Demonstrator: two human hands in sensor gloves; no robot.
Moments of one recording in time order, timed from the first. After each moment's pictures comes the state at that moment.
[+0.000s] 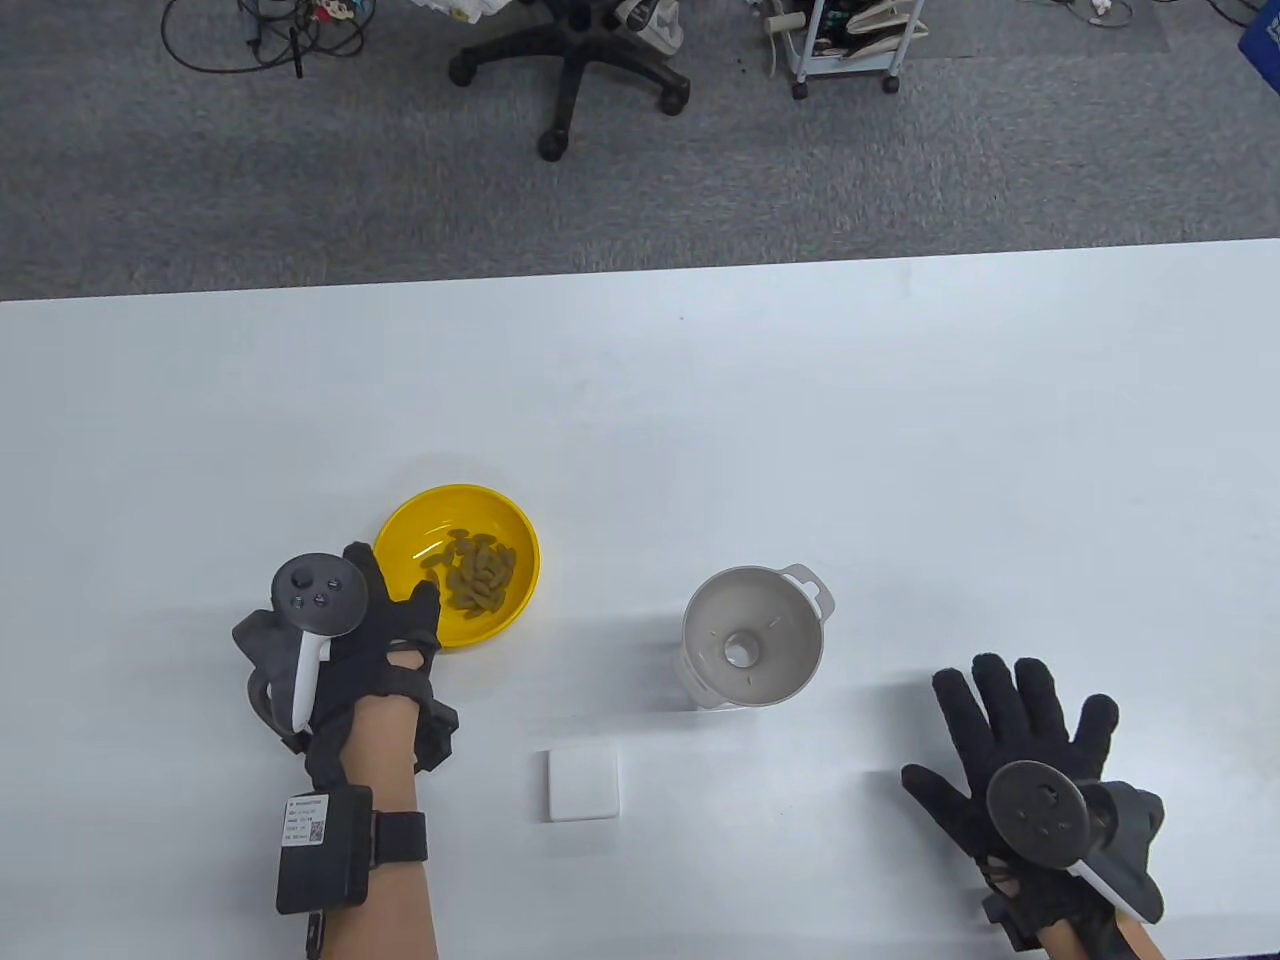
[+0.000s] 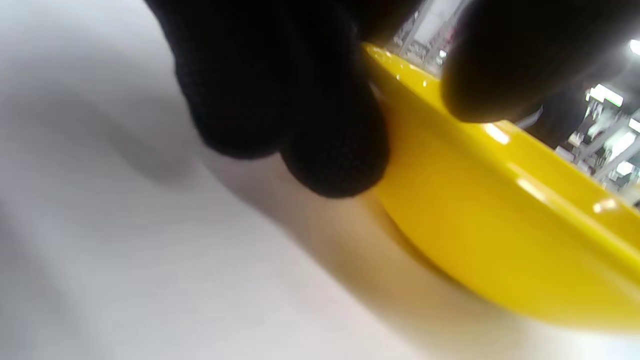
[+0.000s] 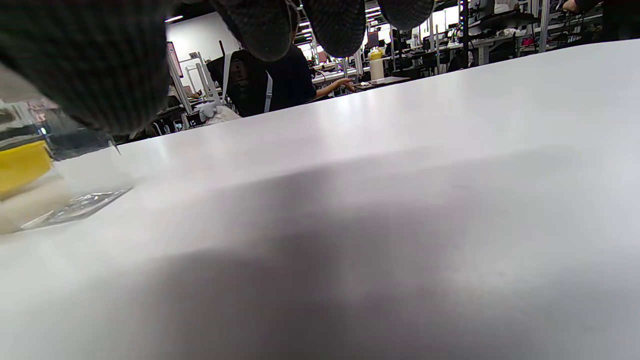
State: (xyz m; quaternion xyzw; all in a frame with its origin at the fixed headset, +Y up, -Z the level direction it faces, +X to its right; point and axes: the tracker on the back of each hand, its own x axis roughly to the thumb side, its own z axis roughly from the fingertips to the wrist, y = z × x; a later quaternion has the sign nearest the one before) left_hand -0.249 -0.730 -0.133 -0.07 0.30 0.31 0.90; right_hand 0.307 -0.698 -0.063 0.07 0.04 0.99 0.07
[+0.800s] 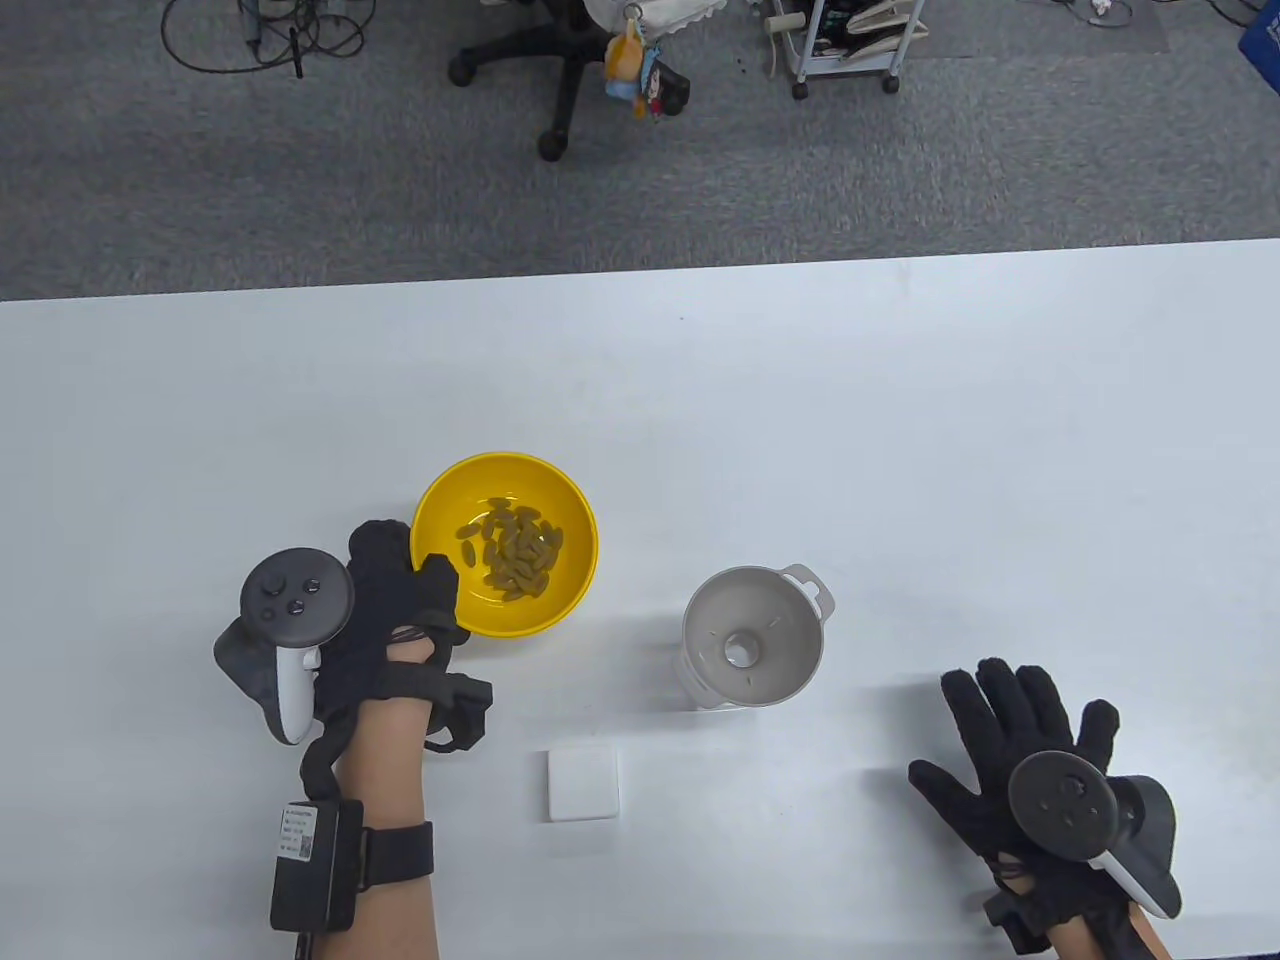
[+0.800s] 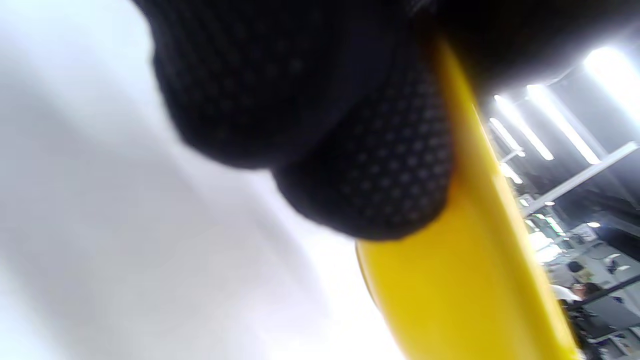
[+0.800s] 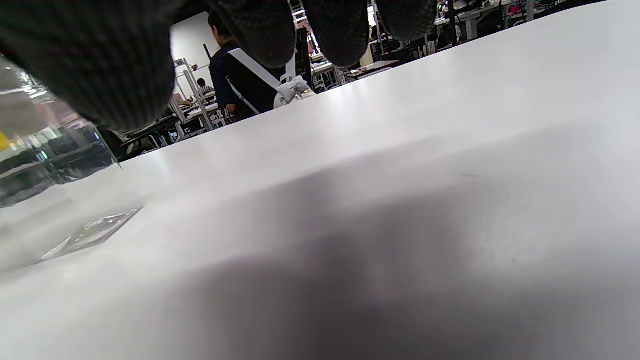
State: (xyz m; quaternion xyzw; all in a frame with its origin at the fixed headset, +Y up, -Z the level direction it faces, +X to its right) left_hand -0.218 -0.657 -0.132 0.00 0.23 0.43 0.87; right_hand 0.317 -0.697 -0.066 0.05 0.06 0.99 0.13
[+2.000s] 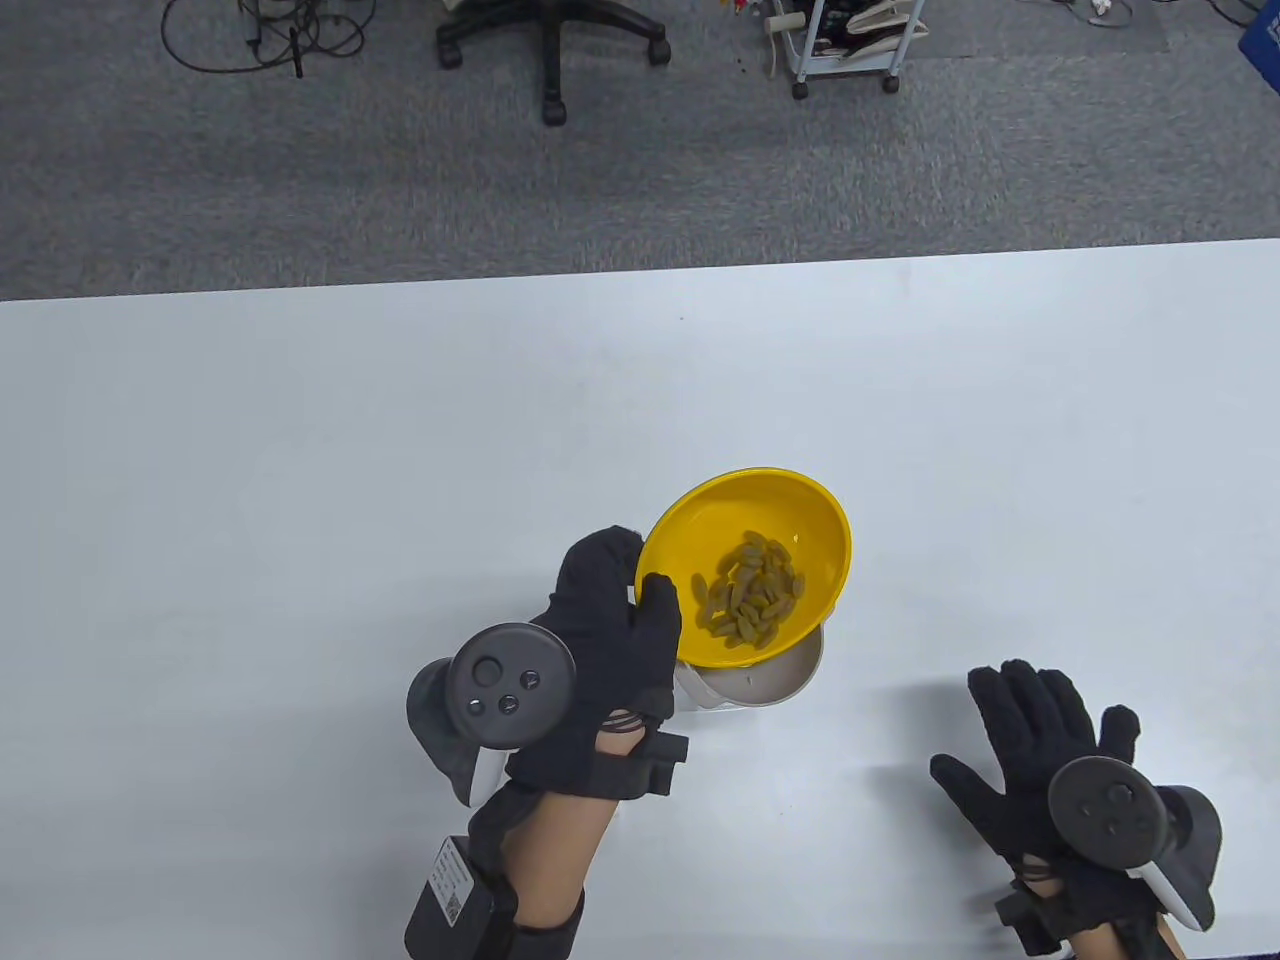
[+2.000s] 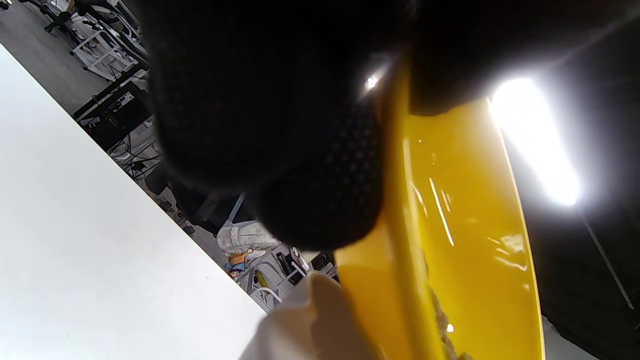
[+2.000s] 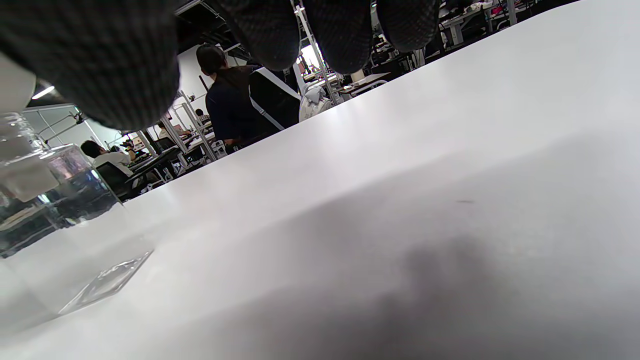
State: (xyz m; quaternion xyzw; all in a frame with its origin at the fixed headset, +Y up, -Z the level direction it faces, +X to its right) left_hand -0.079 -0.589 -0.105 0.14 0.01 0.43 0.89; right_hand 0.334 -0.690 -0.063 0.04 0.03 0.98 0.18
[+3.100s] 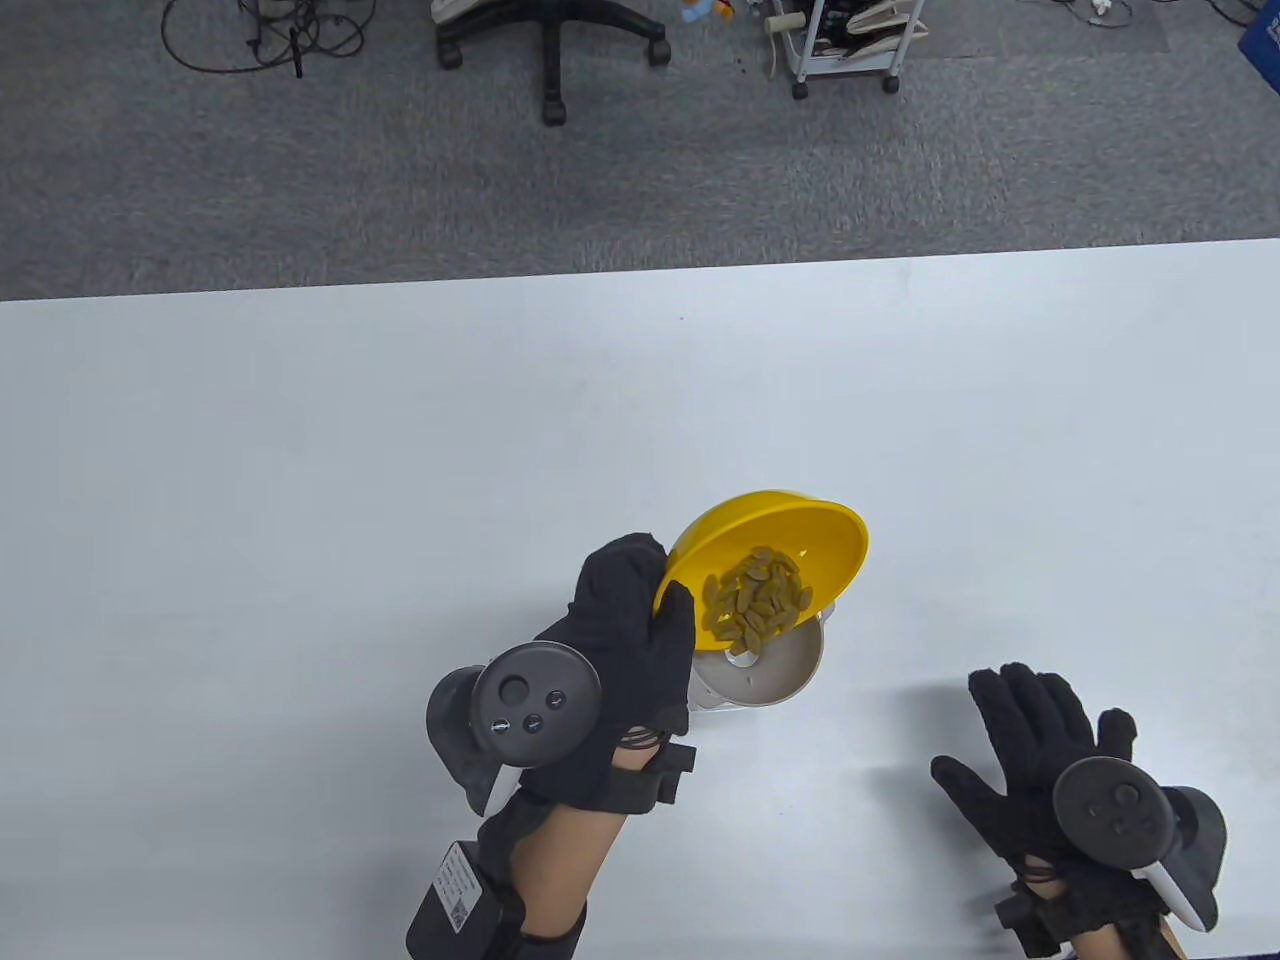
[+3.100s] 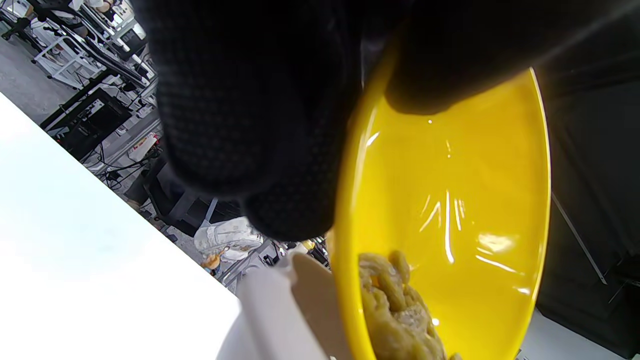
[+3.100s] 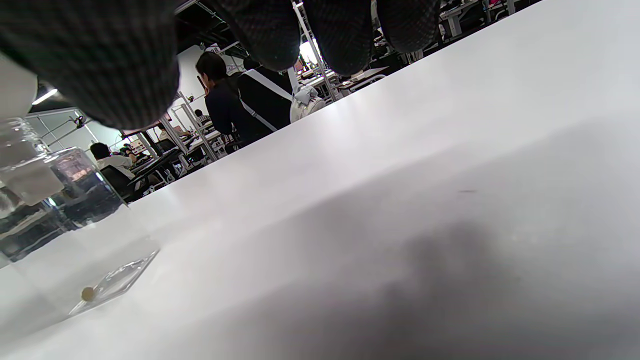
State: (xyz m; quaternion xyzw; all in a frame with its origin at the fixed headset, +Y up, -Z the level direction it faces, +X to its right) left_hand -0.069 -0.584 -0.099 0.15 -0.02 0.42 0.90; right_hand 0.335 -0.691 -0.063 0.03 0.04 0.98 0.19
